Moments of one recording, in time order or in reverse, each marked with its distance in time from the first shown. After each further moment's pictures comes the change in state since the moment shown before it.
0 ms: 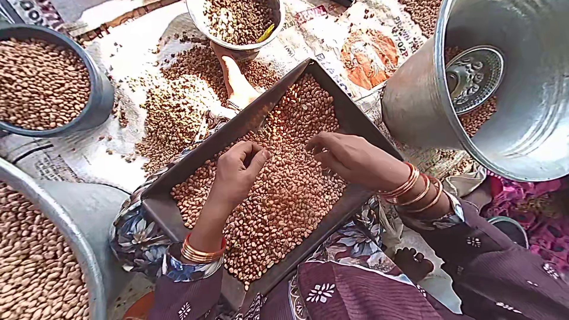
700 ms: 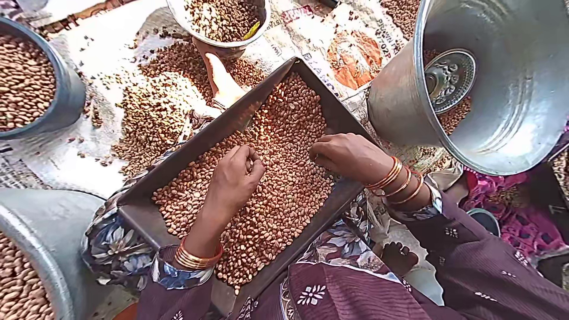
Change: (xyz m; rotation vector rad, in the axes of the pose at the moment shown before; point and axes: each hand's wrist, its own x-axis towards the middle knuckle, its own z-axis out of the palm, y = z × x) left_hand 0.000 0.006 0.018 0.299 -0.054 -0.012; right_hand -0.004 0.011 -0.005 -0.348 -0.145 0.169
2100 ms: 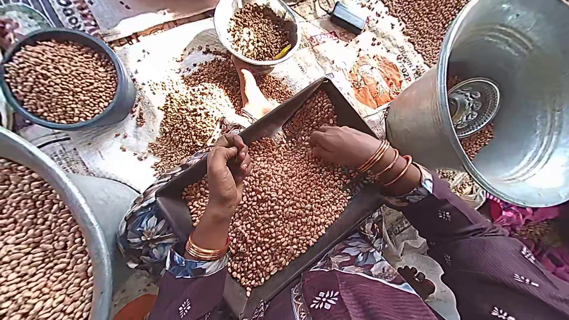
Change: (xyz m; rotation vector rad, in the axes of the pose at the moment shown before) left_hand 0.006 -0.019 -0.022 -1.263 0.308 -0.092; right_hand 0.076 0.002 -0.020 0.011 -0.156 -0.003
